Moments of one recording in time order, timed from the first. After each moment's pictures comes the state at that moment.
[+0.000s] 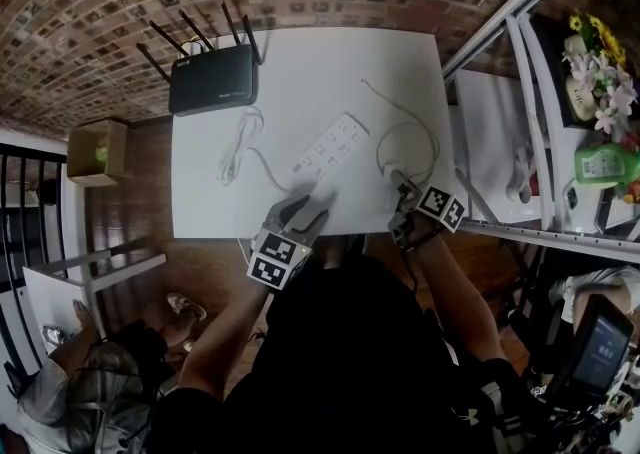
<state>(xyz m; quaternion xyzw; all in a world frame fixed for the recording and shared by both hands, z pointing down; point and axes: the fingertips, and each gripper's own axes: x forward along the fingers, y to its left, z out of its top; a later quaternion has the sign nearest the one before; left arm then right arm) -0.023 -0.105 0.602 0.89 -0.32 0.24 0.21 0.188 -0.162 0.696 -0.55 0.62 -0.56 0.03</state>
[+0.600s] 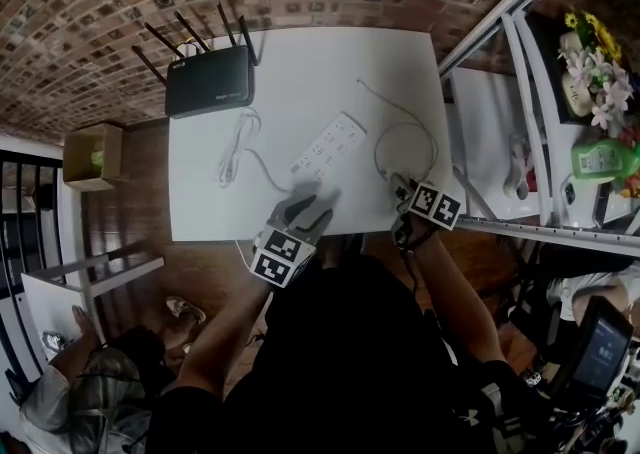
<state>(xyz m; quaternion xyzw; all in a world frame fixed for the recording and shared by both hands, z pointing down) -0.007 -0.105 0.602 0.90 -0.29 0.24 0.21 0.205 -0.148 0.703 -0.60 0.60 -0.51 -0.11</state>
